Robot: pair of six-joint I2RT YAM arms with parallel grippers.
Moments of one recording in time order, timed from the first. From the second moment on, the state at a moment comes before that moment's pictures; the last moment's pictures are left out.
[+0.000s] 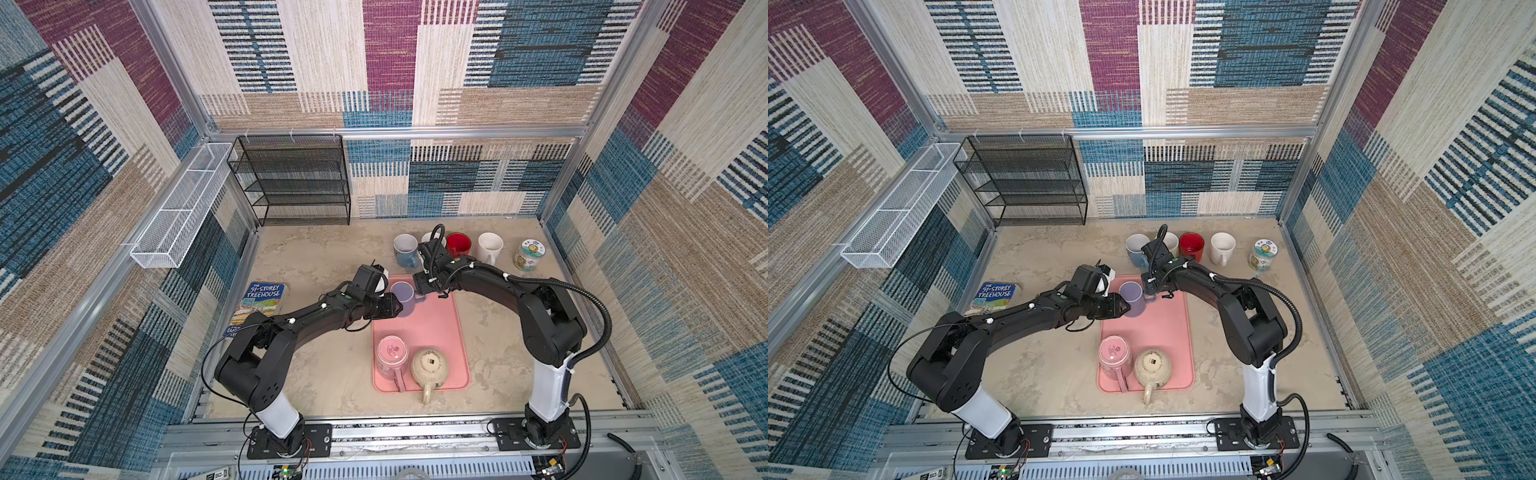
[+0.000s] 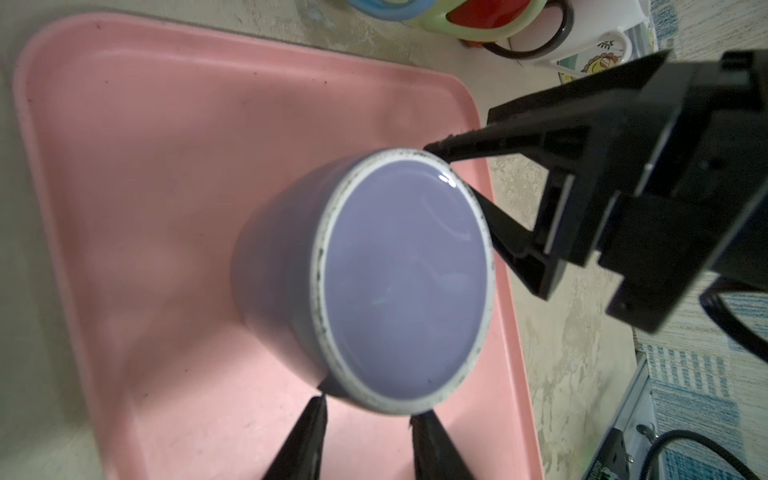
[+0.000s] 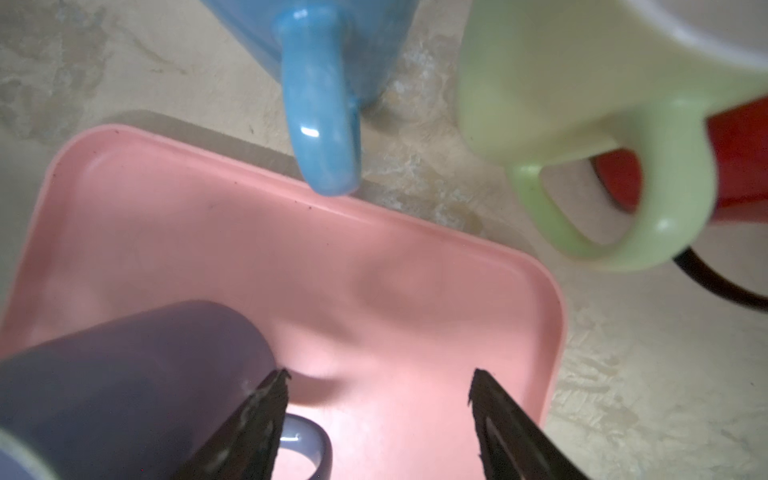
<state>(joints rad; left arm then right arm) -0.57 1.65 0.96 -0.17 0.32 -0.59 0.56 1.92 1.39 -0.54 0.13 0.21</state>
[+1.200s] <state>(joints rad) -0.56 1.23 0.86 -0.35 0.18 -0.52 0.72 1.68 1.22 -0.57 0.13 0.15</state>
